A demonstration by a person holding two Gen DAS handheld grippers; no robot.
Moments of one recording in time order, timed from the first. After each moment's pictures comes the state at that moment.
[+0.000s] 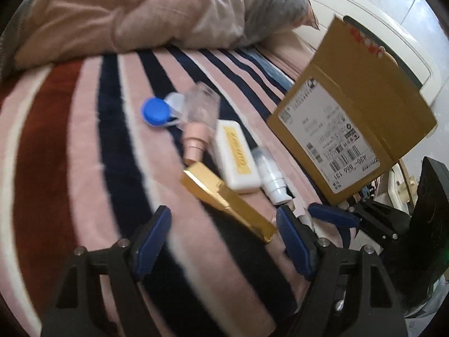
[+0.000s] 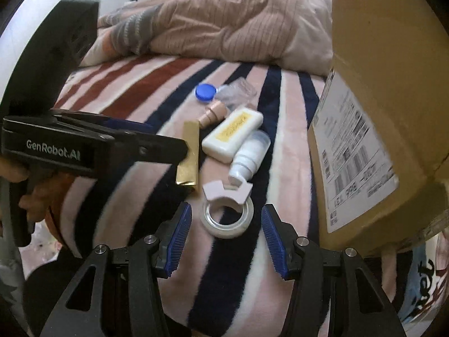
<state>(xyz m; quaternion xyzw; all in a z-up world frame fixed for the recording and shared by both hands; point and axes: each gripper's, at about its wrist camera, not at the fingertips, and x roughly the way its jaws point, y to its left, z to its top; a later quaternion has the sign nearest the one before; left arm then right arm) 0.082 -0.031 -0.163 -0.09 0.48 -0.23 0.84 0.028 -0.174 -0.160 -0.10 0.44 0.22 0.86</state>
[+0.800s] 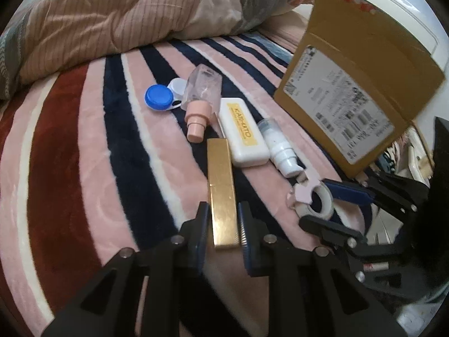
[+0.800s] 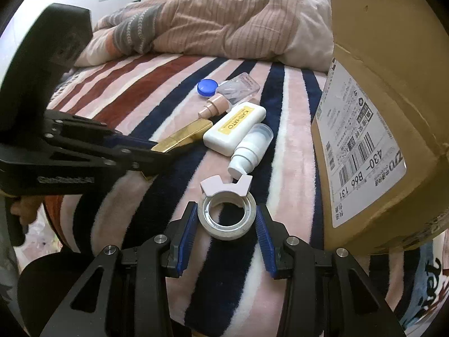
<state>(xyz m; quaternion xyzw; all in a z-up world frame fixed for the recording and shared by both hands) 0.066 -0.036 -0.168 -0.01 0.49 -0.19 0.85 0.028 -0.175 -0.166 -0.10 0.44 0.23 0.86</state>
